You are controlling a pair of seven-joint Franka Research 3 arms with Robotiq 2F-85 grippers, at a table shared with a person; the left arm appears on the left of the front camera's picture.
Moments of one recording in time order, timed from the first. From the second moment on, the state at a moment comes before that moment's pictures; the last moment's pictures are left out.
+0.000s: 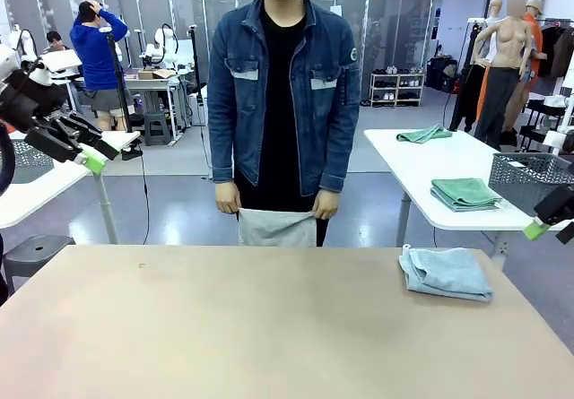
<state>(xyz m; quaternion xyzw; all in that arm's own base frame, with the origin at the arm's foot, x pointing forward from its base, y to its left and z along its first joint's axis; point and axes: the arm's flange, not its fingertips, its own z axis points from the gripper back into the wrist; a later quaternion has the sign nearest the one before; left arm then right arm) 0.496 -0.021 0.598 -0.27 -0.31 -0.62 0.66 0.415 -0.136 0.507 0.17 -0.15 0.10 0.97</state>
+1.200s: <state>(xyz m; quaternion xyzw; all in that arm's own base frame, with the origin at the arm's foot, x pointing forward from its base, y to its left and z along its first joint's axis) 0.496 -0.021 0.598 -0.27 -0.31 -0.62 0.66 0.414 -0.138 0.507 0.17 -0.15 0.10 0.97</state>
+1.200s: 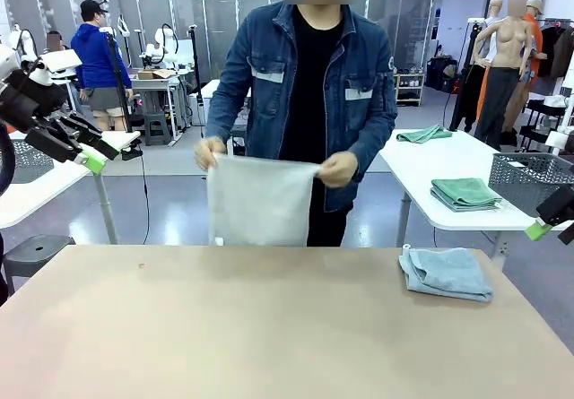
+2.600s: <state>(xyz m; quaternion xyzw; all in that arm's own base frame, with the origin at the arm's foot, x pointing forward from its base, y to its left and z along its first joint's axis) 0.496 -0.021 0.598 -0.27 -0.31 -0.62 0.66 0.414 -0.138 0.507 0.17 -0.15 0.10 0.97</state>
